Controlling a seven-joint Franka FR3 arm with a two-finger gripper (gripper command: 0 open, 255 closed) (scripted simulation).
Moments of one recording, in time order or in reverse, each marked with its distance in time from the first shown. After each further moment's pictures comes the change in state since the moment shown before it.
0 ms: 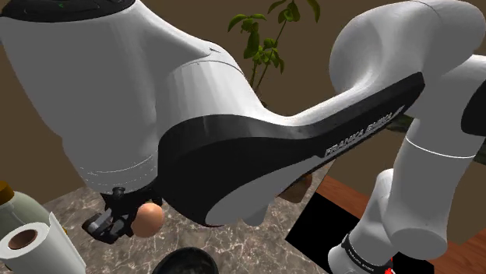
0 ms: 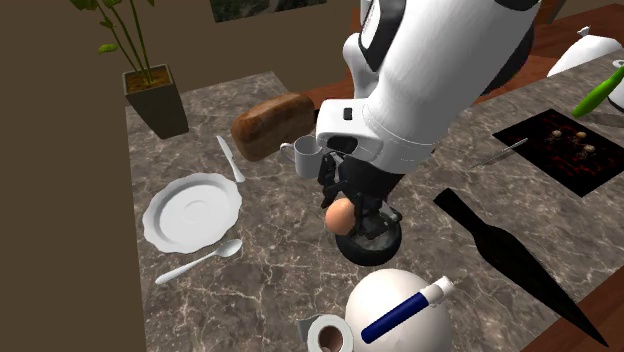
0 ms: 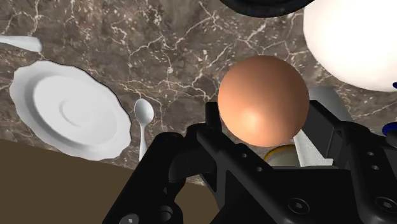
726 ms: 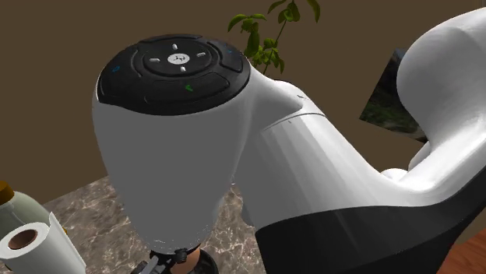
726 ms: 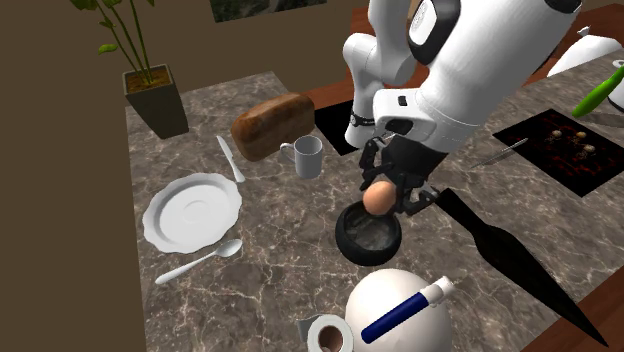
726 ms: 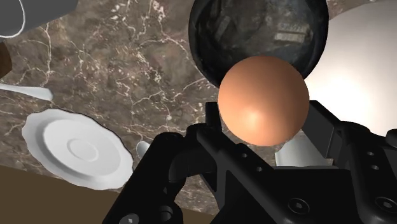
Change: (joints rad) arm 0.001 -0.234 0.039 -0.265 0.157 0.089 0.029
